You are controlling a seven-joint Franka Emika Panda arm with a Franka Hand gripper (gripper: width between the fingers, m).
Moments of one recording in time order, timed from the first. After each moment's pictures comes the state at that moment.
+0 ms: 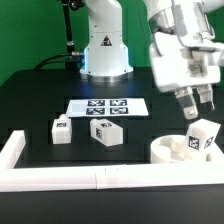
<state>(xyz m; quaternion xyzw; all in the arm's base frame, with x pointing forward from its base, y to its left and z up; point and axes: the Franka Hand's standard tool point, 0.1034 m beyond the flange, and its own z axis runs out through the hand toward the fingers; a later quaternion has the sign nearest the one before) 0.649 0.106 0.113 -0.52 0.82 -0.03 0.24</state>
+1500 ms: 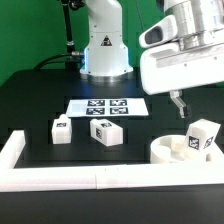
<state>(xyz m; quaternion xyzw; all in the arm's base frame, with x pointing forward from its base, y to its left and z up) 0.656 0.123 0.114 -0.97 0.16 -0.15 0.09</state>
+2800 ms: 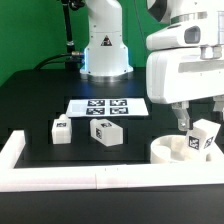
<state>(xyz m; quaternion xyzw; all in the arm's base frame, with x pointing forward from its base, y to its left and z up) 0.657 0.109 0.092 -0.95 -0.29 -0.14 -0.03</state>
